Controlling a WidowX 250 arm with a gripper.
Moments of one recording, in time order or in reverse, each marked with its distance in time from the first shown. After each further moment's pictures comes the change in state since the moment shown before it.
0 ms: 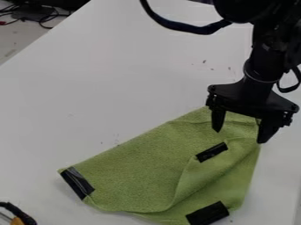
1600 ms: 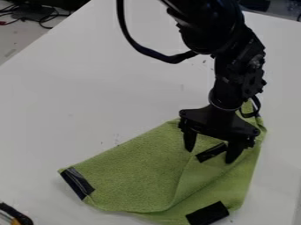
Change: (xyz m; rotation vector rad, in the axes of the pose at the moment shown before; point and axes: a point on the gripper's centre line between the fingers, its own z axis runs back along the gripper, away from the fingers) arm -0.019 0.030 -0.042 0.022 0.043 0.022
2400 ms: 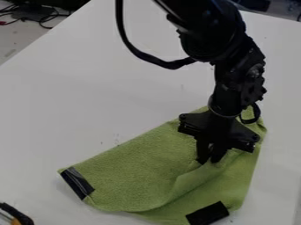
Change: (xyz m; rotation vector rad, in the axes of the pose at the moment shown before) arm -0.006 -0.001 -0.003 -0.002 -0.019 -0.020
